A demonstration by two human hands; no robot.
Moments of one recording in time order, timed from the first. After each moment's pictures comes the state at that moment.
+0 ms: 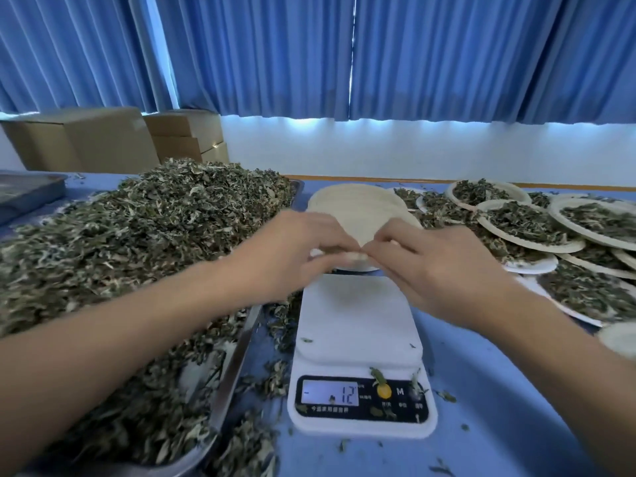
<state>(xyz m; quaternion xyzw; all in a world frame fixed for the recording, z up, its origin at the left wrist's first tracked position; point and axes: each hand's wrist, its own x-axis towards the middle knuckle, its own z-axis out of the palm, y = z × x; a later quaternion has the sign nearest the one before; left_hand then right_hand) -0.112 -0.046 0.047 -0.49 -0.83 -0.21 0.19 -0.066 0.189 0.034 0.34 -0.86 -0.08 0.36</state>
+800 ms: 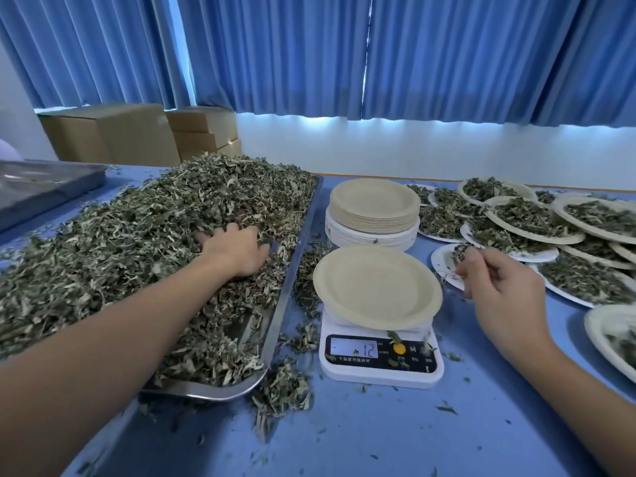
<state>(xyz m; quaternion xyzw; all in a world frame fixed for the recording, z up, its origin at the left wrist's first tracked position) -0.169 -0.133 -0.010 0.02 -1.00 -0.01 0.01 -0.028 0.225 -0.038 -0.01 -0.85 0.37 0.37</state>
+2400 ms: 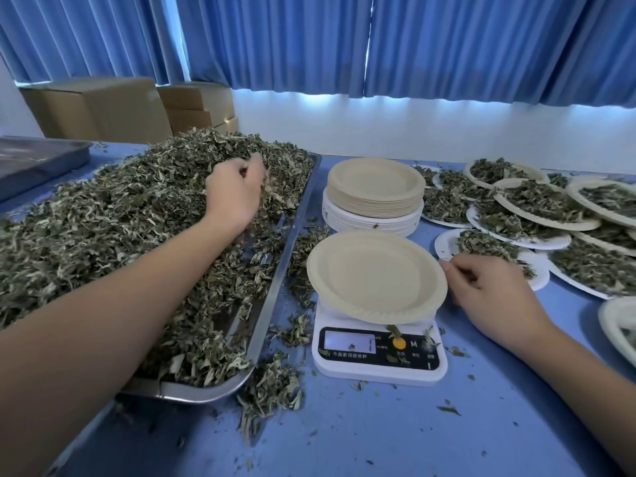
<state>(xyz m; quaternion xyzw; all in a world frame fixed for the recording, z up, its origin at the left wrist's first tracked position) -0.186 -0.110 0.014 -0.01 -0.83 -0.48 0.28 -0.033 0.221 -0.031 0.02 -0.95 0.25 0.20</state>
